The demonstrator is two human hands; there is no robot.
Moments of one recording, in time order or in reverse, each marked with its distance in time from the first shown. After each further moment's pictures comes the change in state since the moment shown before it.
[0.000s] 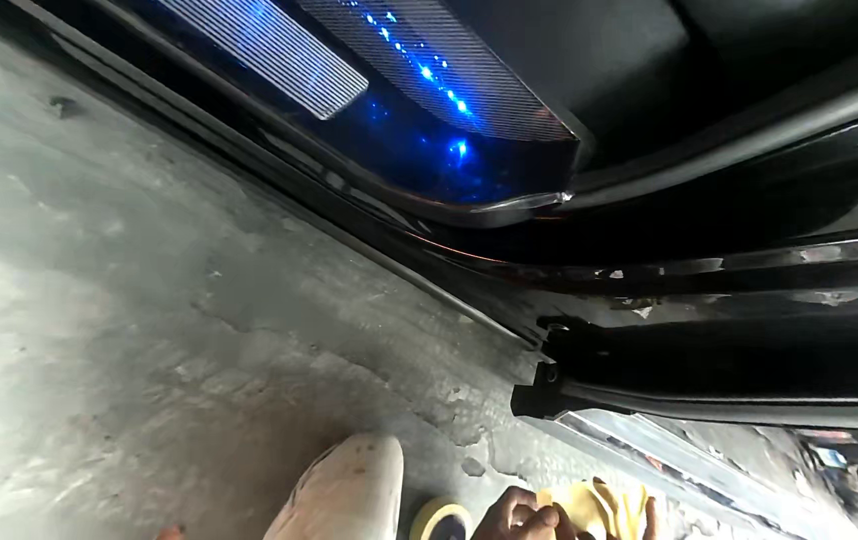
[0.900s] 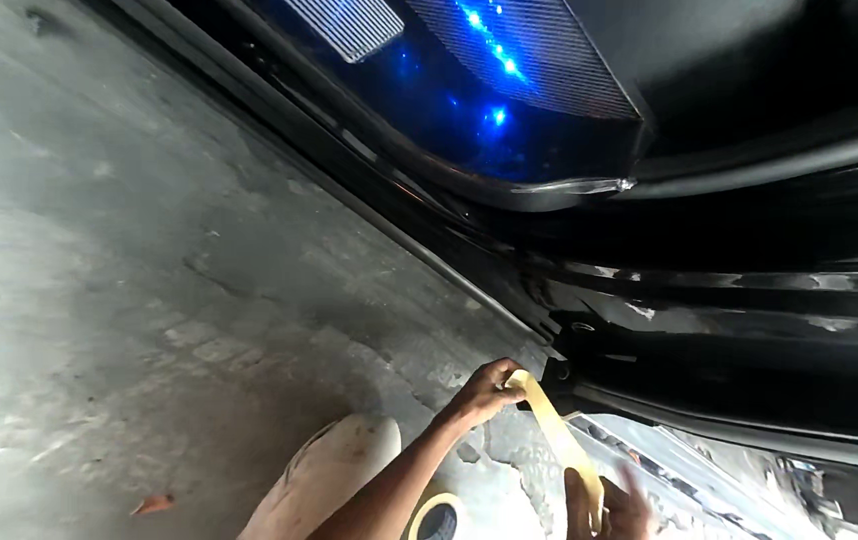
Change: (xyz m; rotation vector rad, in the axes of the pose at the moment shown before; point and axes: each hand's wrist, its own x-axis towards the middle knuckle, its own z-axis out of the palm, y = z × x) left_hand 0.124 0.073 -0.089 0.302 -0.030 0.462; right_hand 0.024 -0.032 0.025 -0.120 0.036 -0.149
